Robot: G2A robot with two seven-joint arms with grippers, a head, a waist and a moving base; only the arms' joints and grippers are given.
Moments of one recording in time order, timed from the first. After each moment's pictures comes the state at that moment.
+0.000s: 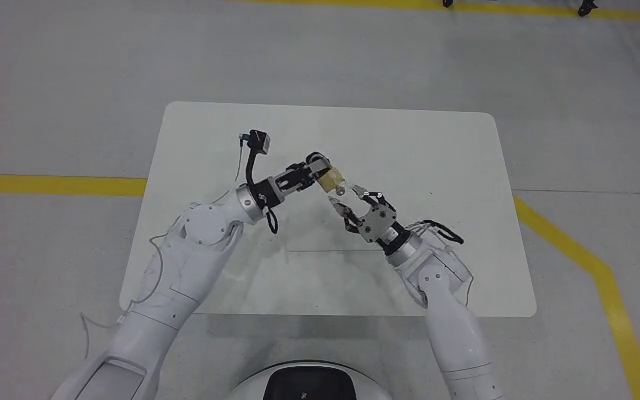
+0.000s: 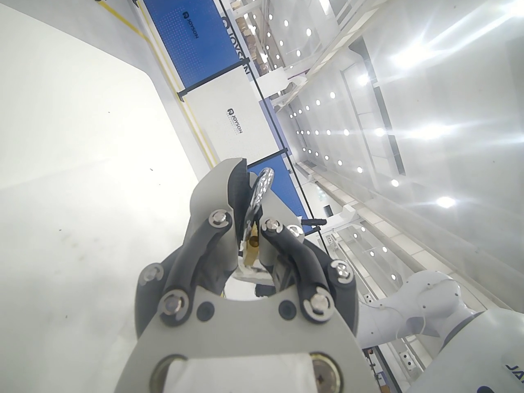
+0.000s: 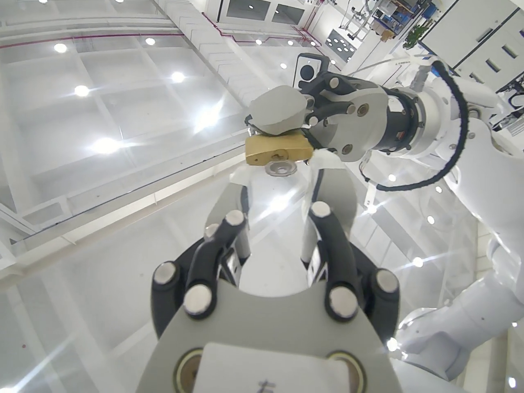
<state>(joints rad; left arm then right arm) 0.93 -1.39 -1.10 -1.18 -0.20 -0.54 -0.67 -1.42 -1.38 1.39 -1.71 1.21 0.46 0.45</state>
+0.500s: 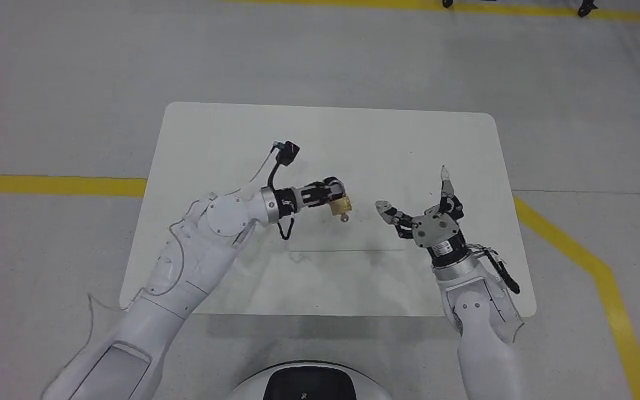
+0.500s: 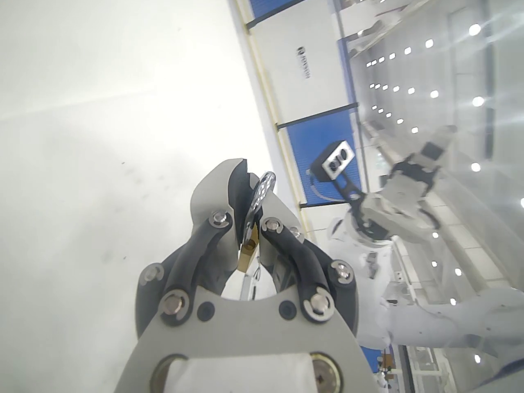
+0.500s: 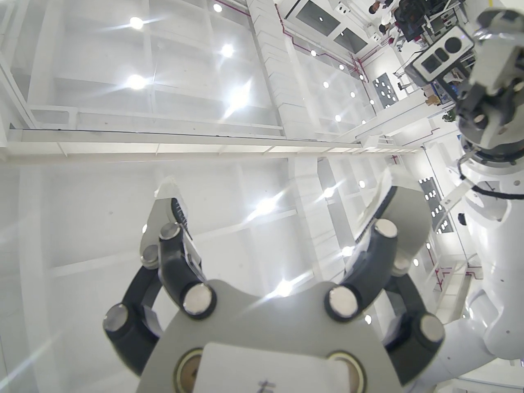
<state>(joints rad) 0.83 -1.41 -0.96 -1.11 0.06 -0.29 -0.73 -1.62 -1.35 1.58 -1.93 1.10 0.22 0.50</state>
